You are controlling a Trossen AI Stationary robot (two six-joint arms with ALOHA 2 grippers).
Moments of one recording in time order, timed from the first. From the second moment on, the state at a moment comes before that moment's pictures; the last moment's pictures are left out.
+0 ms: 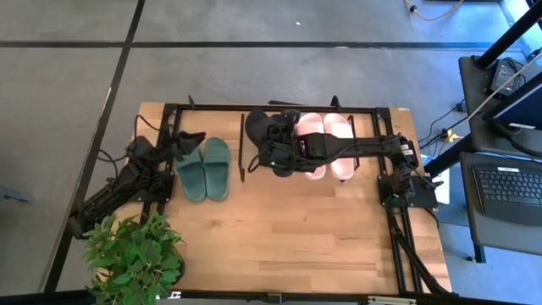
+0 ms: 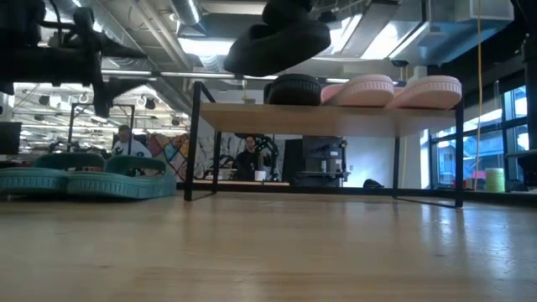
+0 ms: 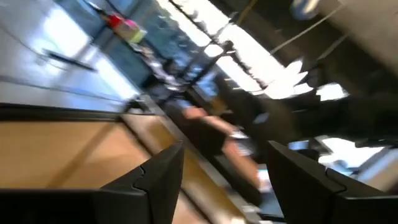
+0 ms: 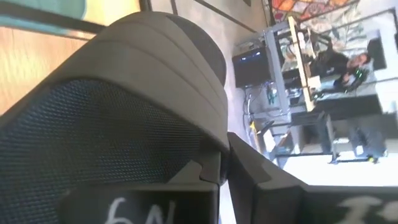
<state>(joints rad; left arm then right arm) 0.80 0.00 0.02 0.18 0.37 -0.90 0.07 1.95 1.99 -0.98 0.97 -0.25</state>
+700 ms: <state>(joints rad) 0.71 0.46 0.34 0.21 0.44 -0.89 0.11 1.95 1.99 -0.84 1.00 -0.45</state>
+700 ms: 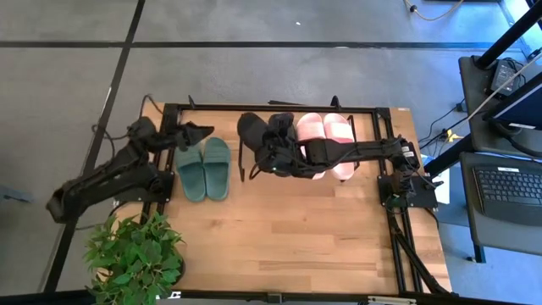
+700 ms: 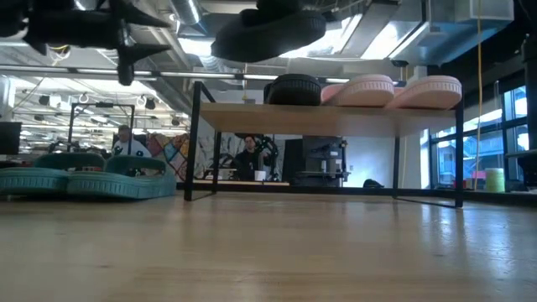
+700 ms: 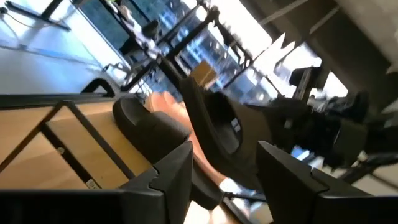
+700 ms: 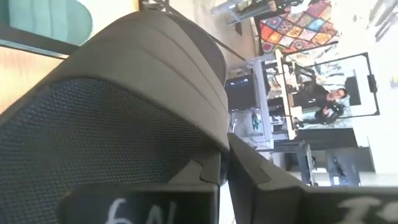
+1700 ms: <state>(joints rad) 0.47 0.76 0.45 0.34 0.24 -0.67 0.06 1.95 1.99 -0.77 0.96 -0.33</state>
